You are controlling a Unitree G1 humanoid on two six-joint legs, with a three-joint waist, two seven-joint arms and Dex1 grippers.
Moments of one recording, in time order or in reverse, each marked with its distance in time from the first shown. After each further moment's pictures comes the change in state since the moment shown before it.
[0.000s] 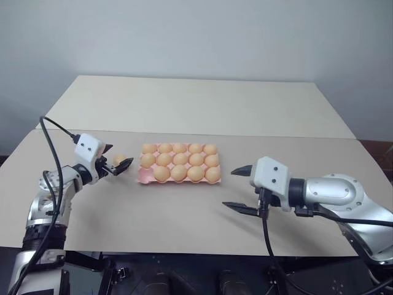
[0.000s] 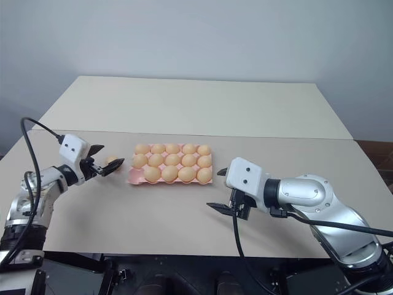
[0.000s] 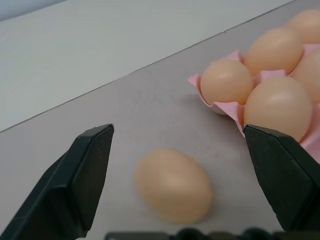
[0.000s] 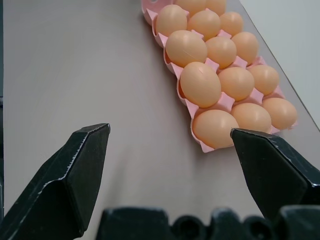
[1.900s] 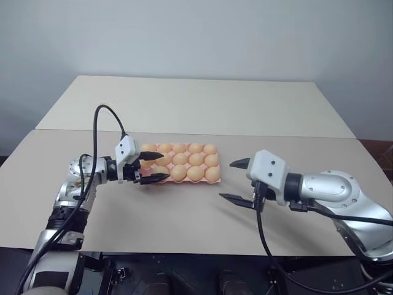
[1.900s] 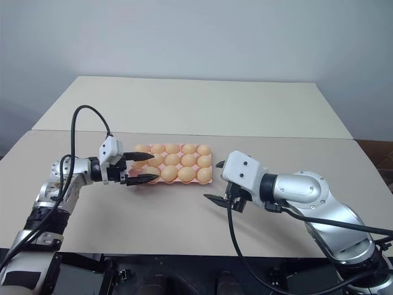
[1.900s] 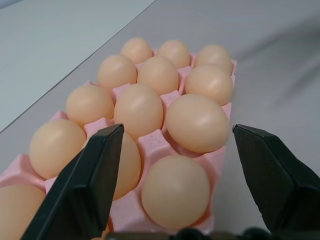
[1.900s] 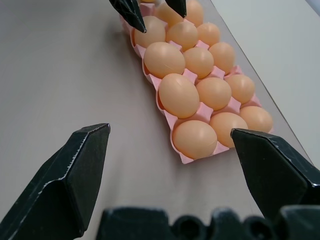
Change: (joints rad) left arm -0.119 -0.028 -0.183 0.038 -0.085 -0.155 -0.540; right arm -0.044 0.048 0.019 0.006 -0.043 0.017 -0.052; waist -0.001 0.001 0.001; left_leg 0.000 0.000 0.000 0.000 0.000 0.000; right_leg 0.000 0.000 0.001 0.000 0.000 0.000
